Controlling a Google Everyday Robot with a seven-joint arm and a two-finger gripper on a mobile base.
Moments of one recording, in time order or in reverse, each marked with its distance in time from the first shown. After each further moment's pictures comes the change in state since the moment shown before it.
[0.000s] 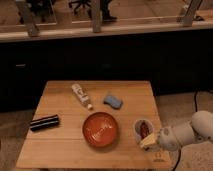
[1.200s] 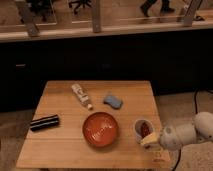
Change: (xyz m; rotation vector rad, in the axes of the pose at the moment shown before) arm 0.008 0.006 -0.001 0.117 -0.053 0.080
